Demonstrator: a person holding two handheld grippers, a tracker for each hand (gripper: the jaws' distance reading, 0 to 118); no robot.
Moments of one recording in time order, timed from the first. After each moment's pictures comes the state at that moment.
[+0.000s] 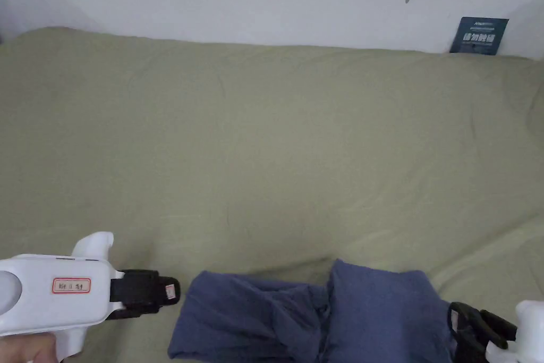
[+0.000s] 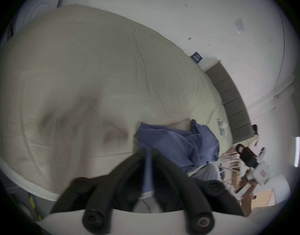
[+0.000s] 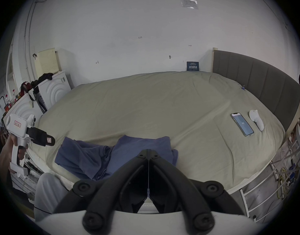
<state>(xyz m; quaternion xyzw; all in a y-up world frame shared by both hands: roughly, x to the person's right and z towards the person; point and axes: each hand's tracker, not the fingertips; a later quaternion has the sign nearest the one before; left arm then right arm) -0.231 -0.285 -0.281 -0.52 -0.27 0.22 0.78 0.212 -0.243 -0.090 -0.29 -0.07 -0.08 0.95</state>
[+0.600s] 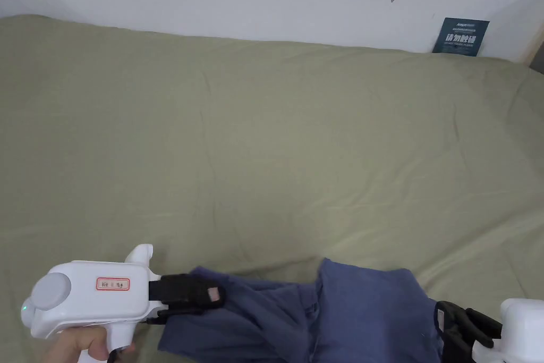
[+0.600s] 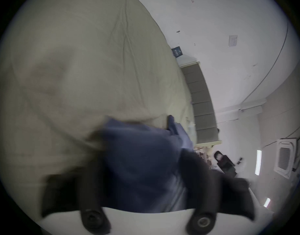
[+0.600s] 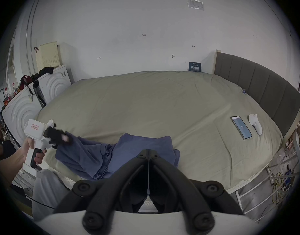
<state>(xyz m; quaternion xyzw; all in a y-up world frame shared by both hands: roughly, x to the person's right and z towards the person) -0.188 -0.369 -0.312 -0.56 -0.33 0.31 0.69 0.207 -0.237 -0.090 -0.30 -0.07 -0.06 0.95</state>
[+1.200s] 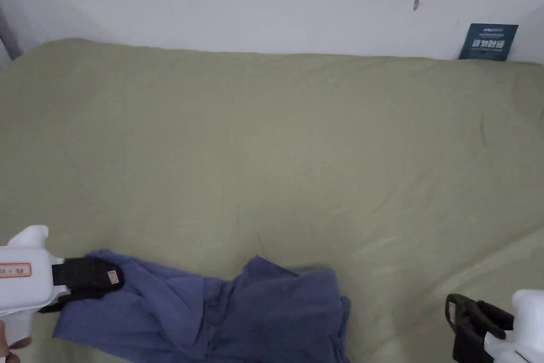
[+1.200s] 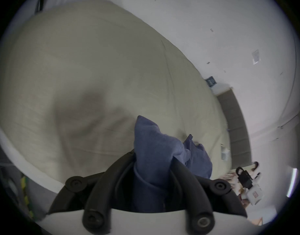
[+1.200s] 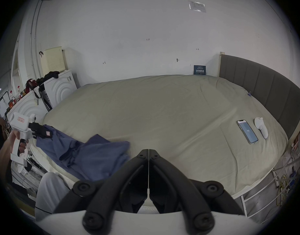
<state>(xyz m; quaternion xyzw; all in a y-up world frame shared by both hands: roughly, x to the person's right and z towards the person) -0.303 -0.248 -0.277 -0.49 -0.12 0.24 0.83 0.210 -0.234 -0.098 -0.28 -0.04 -0.07 0.96</state>
